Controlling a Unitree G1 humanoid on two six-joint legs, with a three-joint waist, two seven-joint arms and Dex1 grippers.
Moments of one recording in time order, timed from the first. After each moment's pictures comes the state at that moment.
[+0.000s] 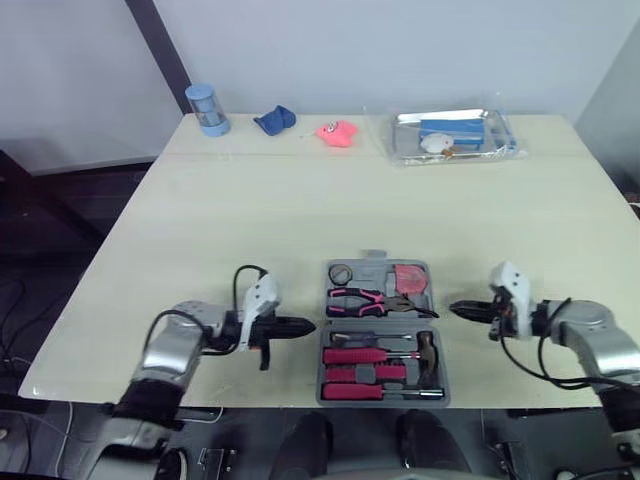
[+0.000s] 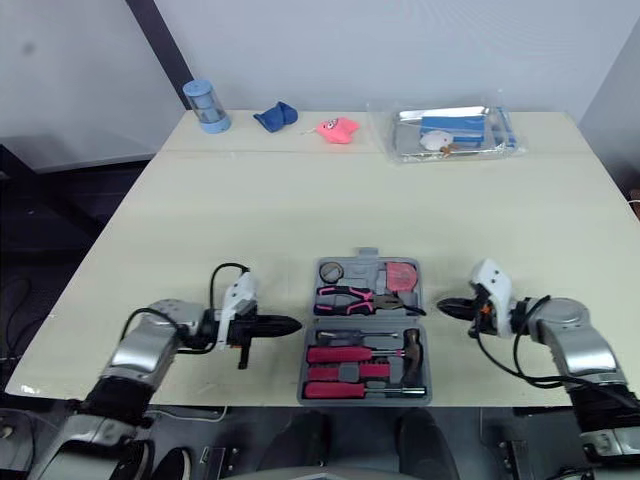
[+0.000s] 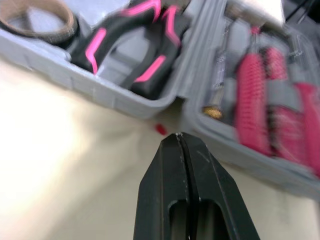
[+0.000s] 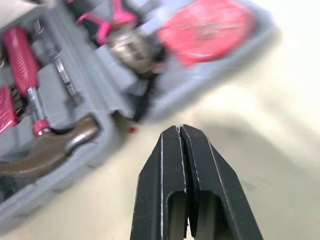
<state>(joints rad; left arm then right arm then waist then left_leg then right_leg) -0.20 0.65 -0.07 0.16 -0.27 0.26 -1.34 -0.21 -0.68 -0.02 0.12 0.30 0.43 1.12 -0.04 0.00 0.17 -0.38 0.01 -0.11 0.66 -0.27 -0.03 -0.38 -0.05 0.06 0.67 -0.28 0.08</state>
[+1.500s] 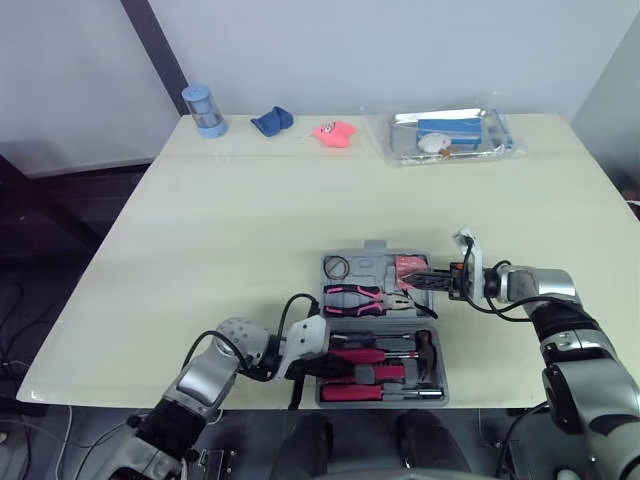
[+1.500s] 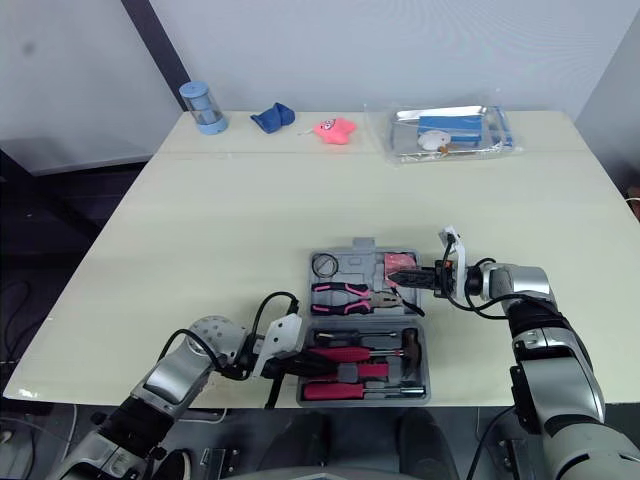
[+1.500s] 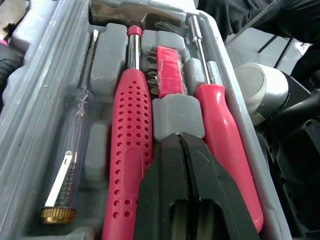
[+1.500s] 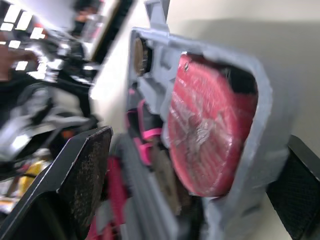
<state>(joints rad) -0.16 0.61 -0.35 0.02 -0.17 0.11 -1.26 -0.71 -0.43 0.03 0.72 0.39 0.77 1.39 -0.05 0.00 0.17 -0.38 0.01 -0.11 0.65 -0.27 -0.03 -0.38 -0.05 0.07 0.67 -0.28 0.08</state>
